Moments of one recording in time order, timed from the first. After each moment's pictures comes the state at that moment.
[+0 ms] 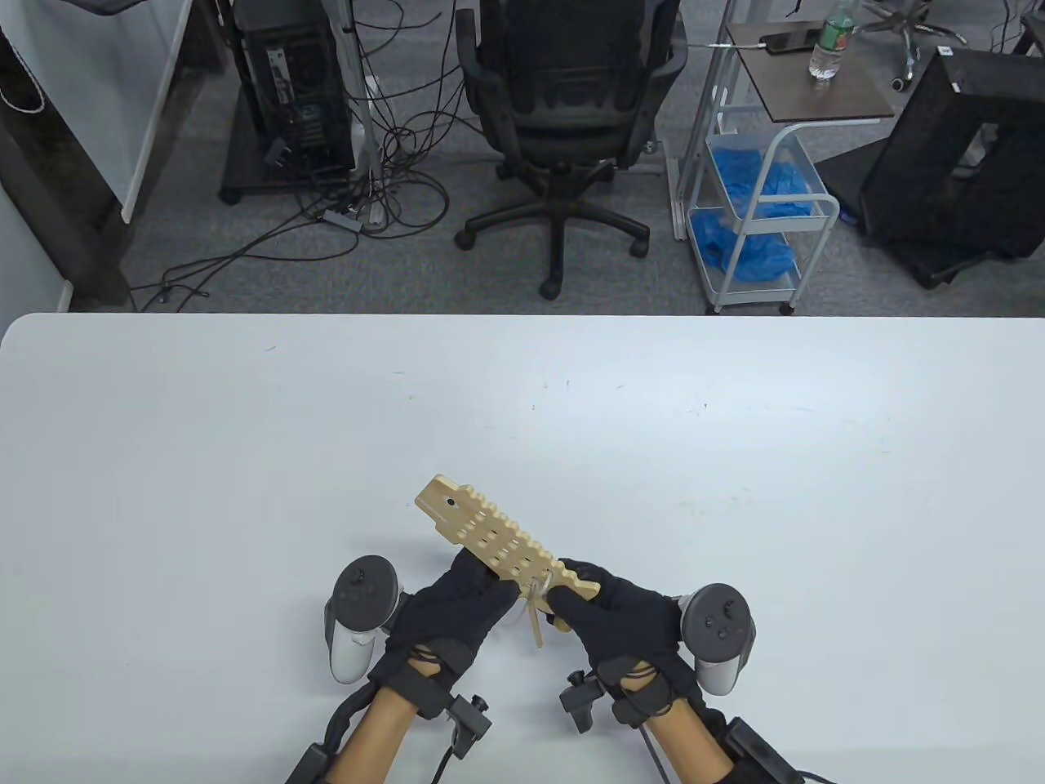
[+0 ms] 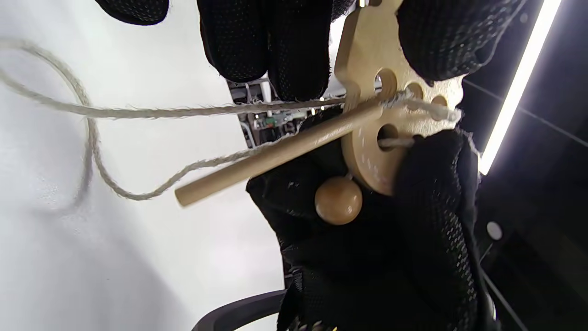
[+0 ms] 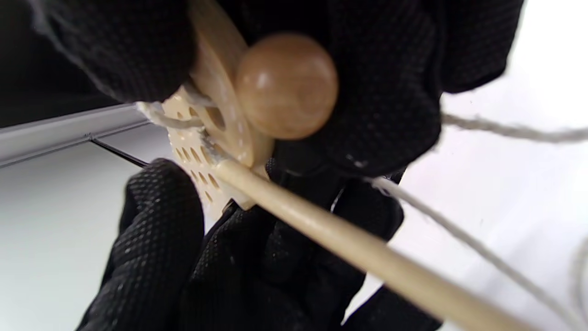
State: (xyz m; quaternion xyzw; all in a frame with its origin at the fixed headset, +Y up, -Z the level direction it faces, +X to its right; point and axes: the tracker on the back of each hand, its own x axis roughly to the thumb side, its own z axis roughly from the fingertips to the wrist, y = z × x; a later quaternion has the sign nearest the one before) left_hand -0.149 -0.744 -0.255 -0.11 -0.17 0.61 0.77; right_hand 0.111 -0.728 -0.241 0.13 -0.11 0.74 0.65
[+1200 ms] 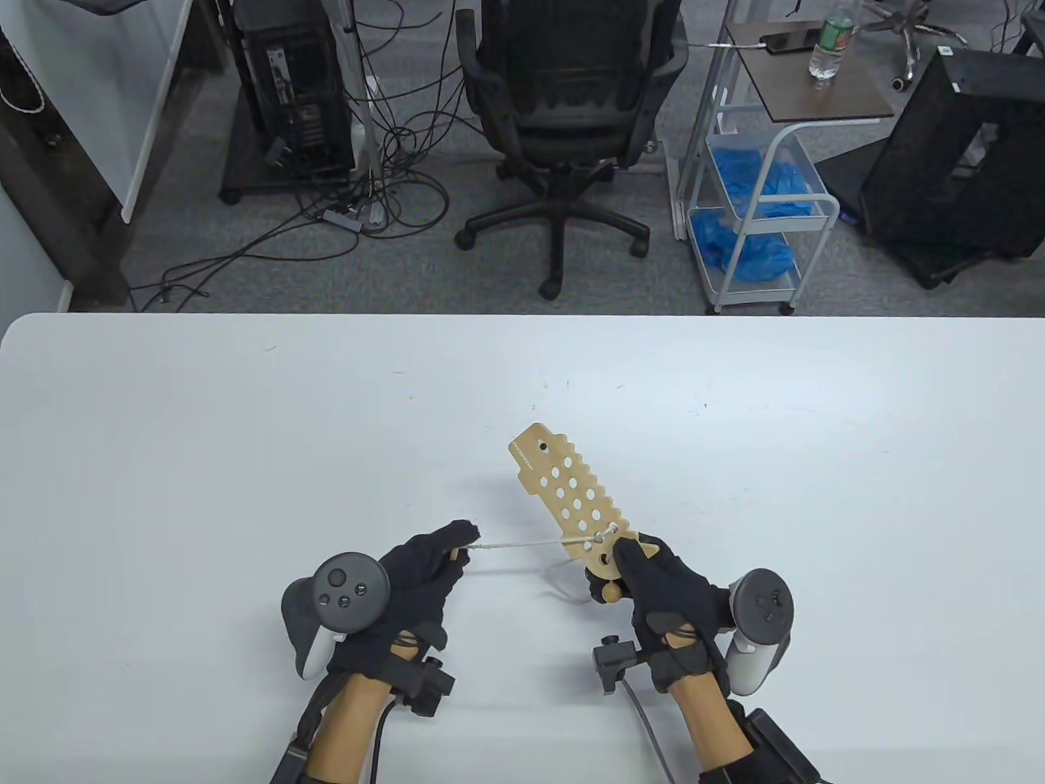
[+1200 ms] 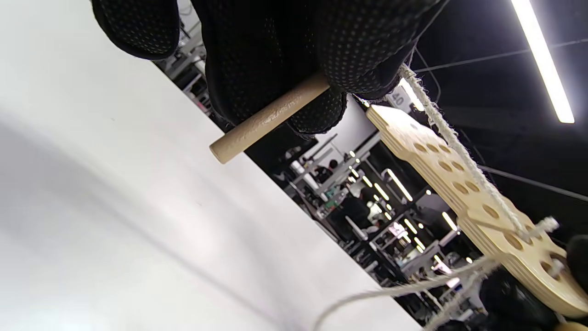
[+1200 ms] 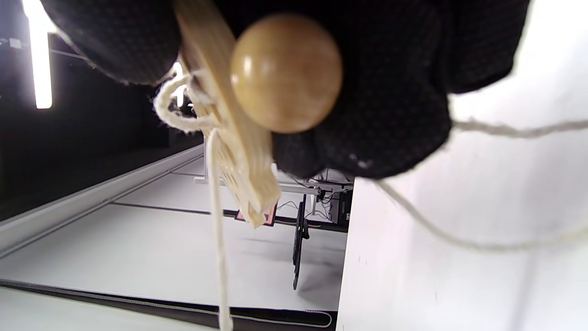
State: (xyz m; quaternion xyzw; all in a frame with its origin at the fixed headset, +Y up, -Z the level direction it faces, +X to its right) left_hand -0.199 -0.726 -0.265 0.04 -0.07 0.39 0.92; right_hand 0.163 -0.760 -0.261 -0.06 -0.09 0.69 0.72
